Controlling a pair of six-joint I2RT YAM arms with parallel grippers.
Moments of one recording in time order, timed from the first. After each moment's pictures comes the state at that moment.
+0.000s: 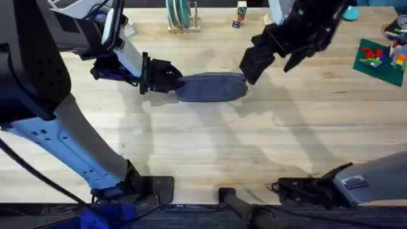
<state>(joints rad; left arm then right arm) 0.23 1.99 1.16 -1.19 1.22 2.06 0.45 1.70 1.77 -1.59 -0.07 0.06</state>
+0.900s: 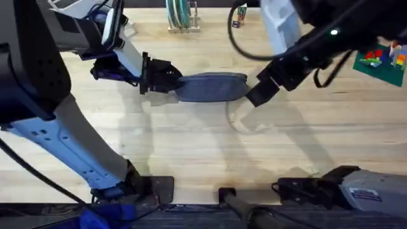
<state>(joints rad) 0.23 1.99 1.16 -1.19 1.21 2.06 0.46 1.43 1.30 -1.19 -0.06 -0.26</state>
